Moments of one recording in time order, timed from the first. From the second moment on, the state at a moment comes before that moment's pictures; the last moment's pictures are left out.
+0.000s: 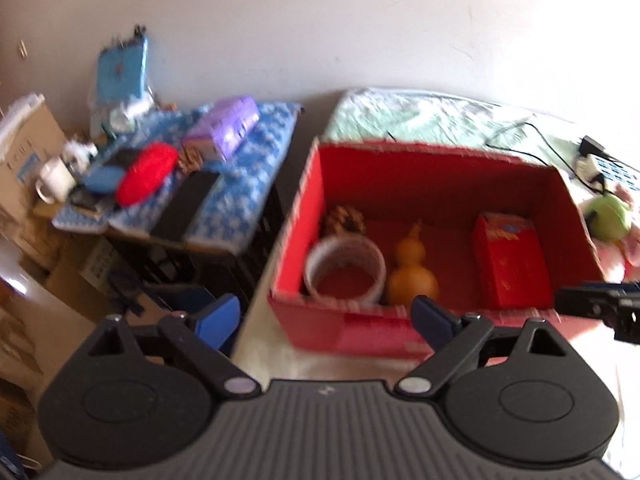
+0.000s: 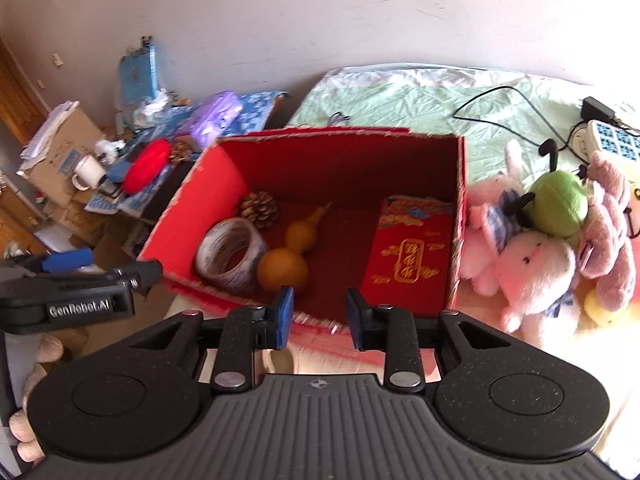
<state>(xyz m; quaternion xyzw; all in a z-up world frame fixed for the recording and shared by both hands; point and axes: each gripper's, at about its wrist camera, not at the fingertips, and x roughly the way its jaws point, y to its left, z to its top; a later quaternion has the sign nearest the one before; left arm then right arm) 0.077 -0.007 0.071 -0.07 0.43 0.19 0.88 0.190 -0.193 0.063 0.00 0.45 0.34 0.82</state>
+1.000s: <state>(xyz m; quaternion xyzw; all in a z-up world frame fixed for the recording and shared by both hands) 0.055 -0.072 -0.043 -0.13 0.54 0.07 0.83 0.169 -0.179 -0.041 0.01 0.60 0.40 0.69</state>
